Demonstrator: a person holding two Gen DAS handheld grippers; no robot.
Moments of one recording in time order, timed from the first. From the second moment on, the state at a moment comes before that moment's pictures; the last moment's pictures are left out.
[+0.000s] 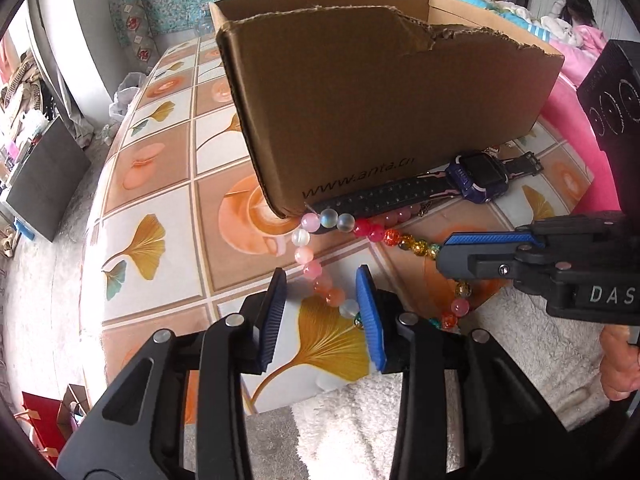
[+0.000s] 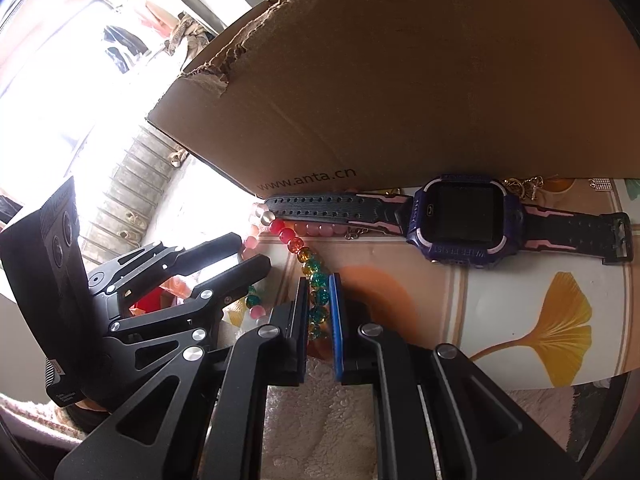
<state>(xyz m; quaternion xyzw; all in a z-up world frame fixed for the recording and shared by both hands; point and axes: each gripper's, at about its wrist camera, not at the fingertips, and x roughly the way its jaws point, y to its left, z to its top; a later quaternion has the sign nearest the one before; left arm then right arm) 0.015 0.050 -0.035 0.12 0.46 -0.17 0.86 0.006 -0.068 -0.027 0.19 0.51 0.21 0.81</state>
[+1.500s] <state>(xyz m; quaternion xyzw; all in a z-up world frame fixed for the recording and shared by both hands) 0.232 0.002 0.066 0.06 0.49 -0.20 0.85 0.274 -0.090 0.015 0.18 0.63 0.25 0.71</state>
